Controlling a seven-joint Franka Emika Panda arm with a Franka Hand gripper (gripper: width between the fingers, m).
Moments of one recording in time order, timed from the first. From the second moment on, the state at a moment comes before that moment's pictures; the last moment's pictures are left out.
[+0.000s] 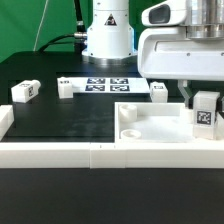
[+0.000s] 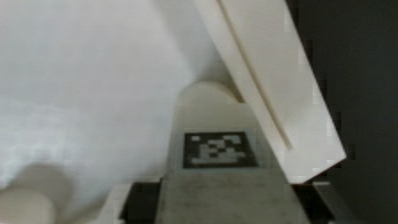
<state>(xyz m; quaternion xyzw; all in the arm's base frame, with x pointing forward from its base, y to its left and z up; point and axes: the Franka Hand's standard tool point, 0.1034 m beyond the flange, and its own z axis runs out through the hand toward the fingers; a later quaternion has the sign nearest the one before) 0.634 0.116 0.070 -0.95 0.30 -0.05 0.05</state>
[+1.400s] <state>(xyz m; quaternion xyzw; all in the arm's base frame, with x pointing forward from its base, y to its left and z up) 0.633 0.118 0.069 -0.70 0.71 0.00 0.09</state>
